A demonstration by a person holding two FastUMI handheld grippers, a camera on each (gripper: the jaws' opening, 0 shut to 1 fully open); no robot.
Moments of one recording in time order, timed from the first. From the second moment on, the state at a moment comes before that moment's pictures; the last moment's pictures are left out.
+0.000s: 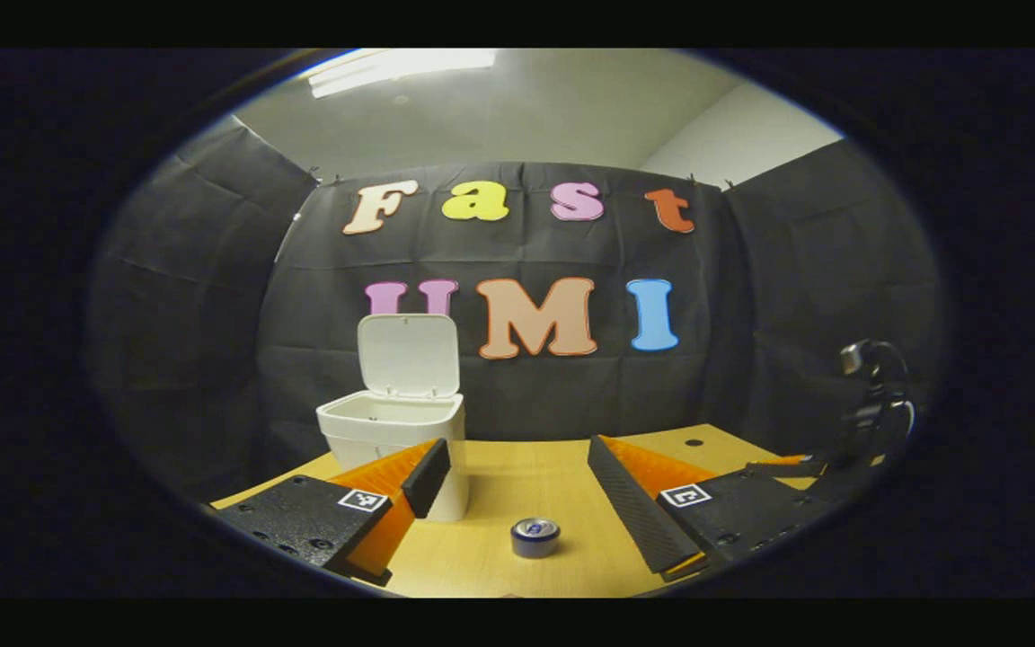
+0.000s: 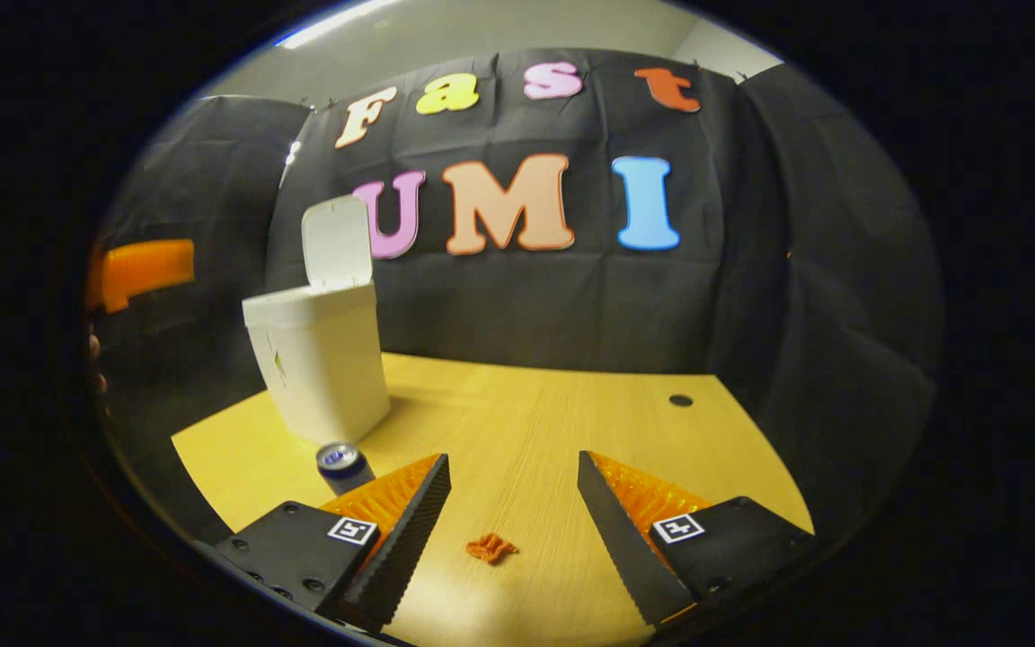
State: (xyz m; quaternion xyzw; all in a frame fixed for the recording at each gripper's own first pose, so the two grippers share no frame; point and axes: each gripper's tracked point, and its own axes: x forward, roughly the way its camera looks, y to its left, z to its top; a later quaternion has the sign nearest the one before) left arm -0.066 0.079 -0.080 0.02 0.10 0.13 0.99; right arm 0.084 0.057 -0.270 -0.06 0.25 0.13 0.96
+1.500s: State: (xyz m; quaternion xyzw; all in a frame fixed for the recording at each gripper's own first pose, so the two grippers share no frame) left arm -0.063 0.183 -0.091 0.00 0.10 0.14 0.98; right arm 0.175 0.230 -0.148 -0.06 0.21 0.21 0.95
